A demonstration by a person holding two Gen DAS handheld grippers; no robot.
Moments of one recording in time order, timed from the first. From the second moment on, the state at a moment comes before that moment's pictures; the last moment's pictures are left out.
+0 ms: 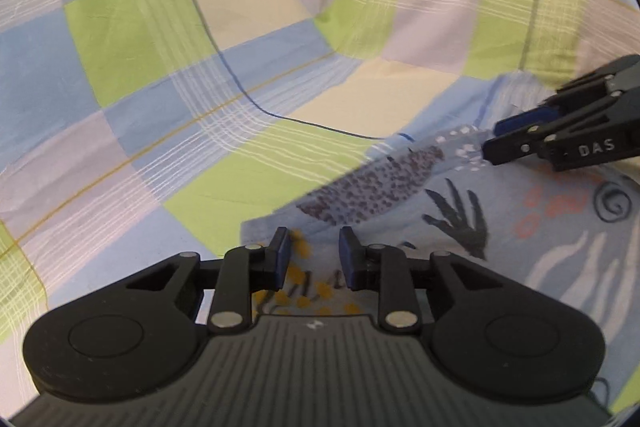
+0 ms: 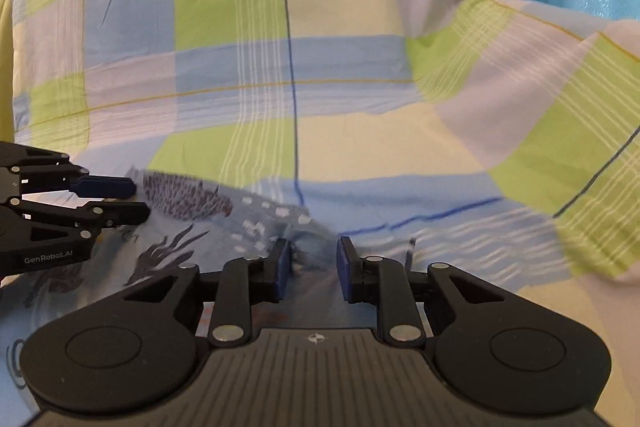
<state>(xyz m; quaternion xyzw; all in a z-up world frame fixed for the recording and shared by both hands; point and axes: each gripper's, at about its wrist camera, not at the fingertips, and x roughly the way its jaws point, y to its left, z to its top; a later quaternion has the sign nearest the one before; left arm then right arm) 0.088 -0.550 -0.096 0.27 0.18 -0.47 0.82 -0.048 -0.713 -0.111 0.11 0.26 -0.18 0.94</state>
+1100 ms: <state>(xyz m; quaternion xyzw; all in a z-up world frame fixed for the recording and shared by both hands) 0.113 -0.539 -0.092 0.27 0.22 -0.43 0.83 -0.068 -0.695 -0.098 0.07 0.26 -0.24 0.93</state>
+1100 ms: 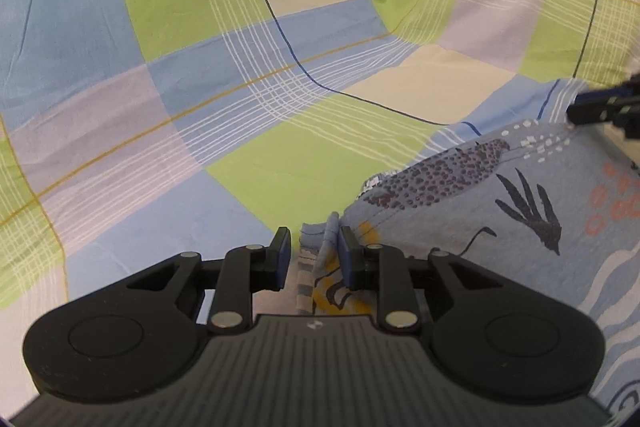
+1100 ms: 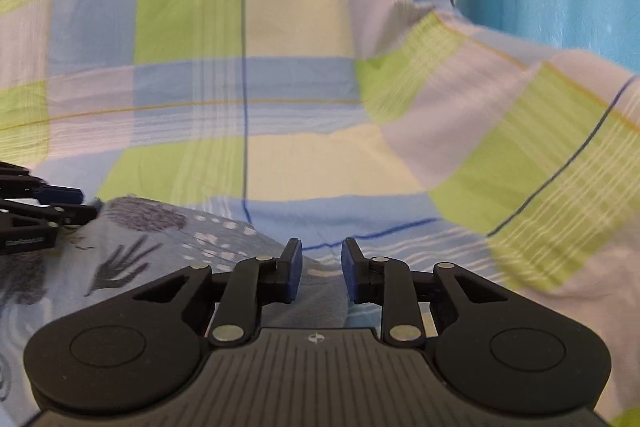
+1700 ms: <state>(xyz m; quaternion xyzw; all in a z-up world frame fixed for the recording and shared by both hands) 0.064 -0.520 -0.068 0.31 0.21 -0.46 0.81 -0.096 -0.614 -0.102 0.09 0.34 -0.13 0.93</state>
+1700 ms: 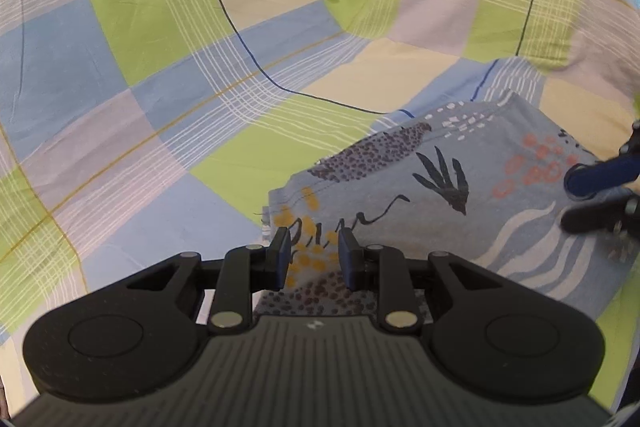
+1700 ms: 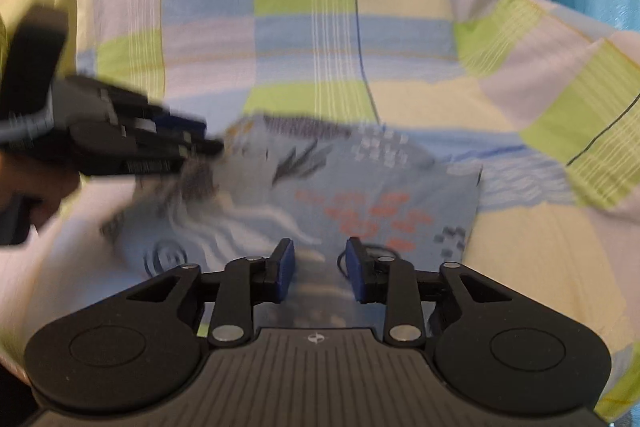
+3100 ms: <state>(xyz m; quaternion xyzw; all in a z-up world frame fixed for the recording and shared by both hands) -0.044 -0.488 -0.141 0.61 -0.10 -0.46 0.64 -0.093 -0.523 -0.159 -0.41 0.36 -0.14 0.83</state>
